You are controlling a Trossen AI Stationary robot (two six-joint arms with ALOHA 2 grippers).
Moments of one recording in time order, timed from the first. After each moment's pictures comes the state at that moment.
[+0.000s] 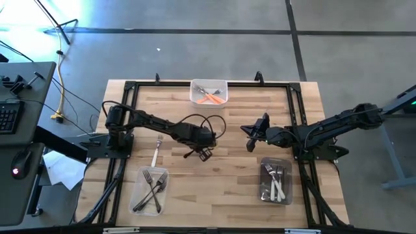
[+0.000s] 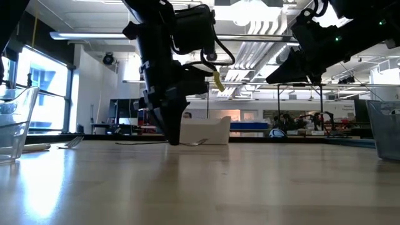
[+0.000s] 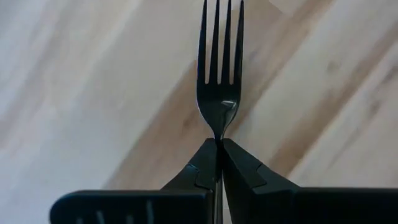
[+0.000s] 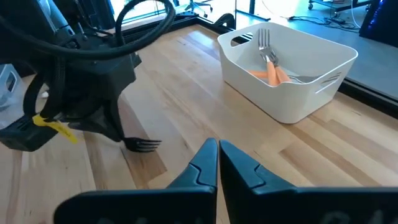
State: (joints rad) left arm -0.05 1.95 1.27 -0.65 -0.17 -0.67; right arm 0.15 1.09 0.38 0.28 0.60 0.37
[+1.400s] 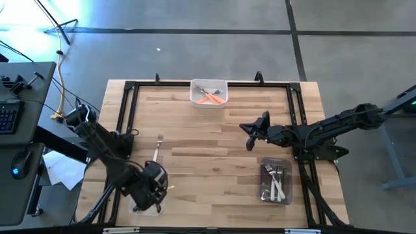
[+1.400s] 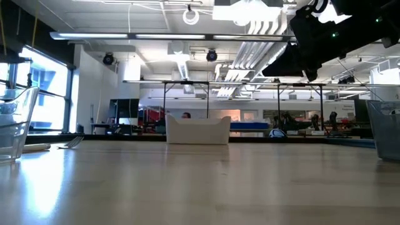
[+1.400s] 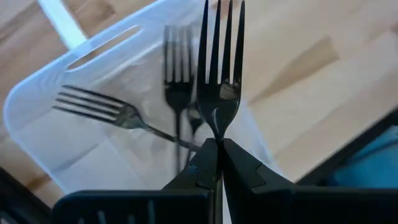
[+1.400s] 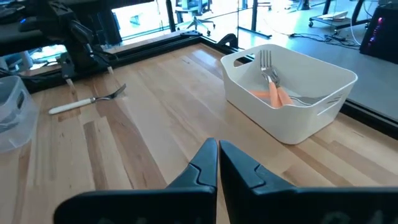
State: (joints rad) left arm -0.84 1.53 1.17 -1.05 -0.18 -1.78; right arm 0.14 1.09 0.38 0.37 0.60 0.31
